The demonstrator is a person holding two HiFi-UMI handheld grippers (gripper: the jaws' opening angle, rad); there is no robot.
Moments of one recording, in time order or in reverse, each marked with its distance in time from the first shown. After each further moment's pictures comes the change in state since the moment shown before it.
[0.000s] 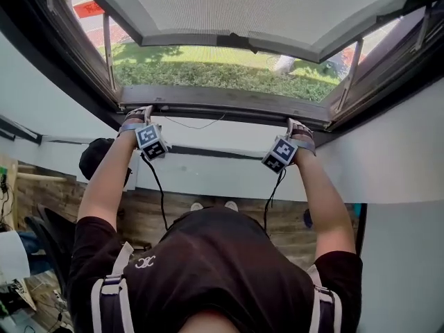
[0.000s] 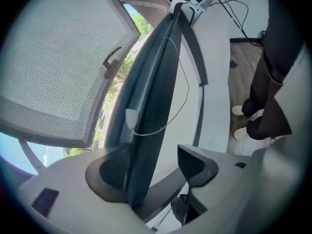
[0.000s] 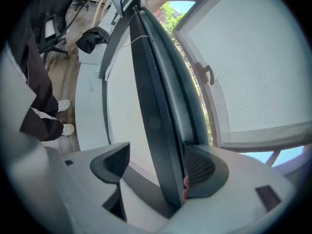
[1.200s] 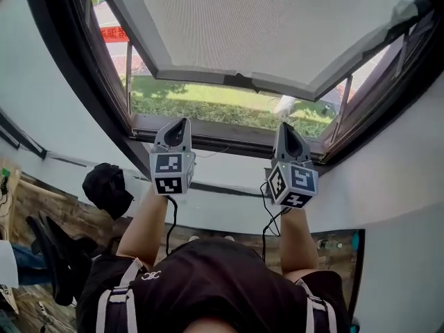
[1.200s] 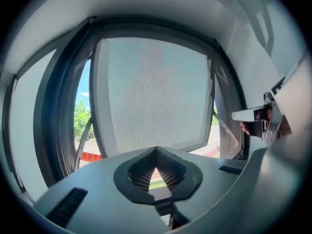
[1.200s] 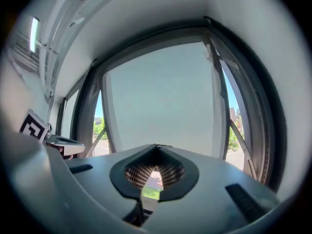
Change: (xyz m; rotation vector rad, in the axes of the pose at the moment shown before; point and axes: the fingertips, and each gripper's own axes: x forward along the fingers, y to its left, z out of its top) left arm -0.253 0.120 0.119 -1.133 -0.794 0.339; right arm -0.263 -0.171 0.086 1.247 -0.986 -0.197
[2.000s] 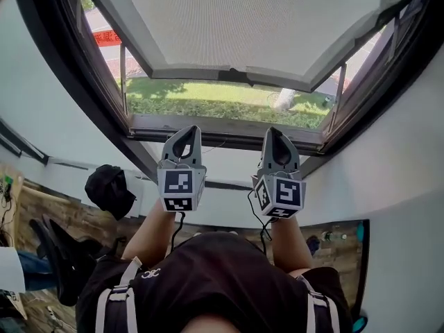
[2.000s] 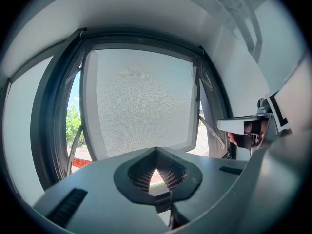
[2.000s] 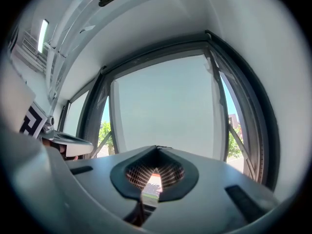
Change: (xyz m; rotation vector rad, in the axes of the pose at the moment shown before) left arm -0.033 -0.061 0.017 0.044 -0.061 -0.073; right arm -0.035 0.022 0.000 -0.014 -0.097 0.010
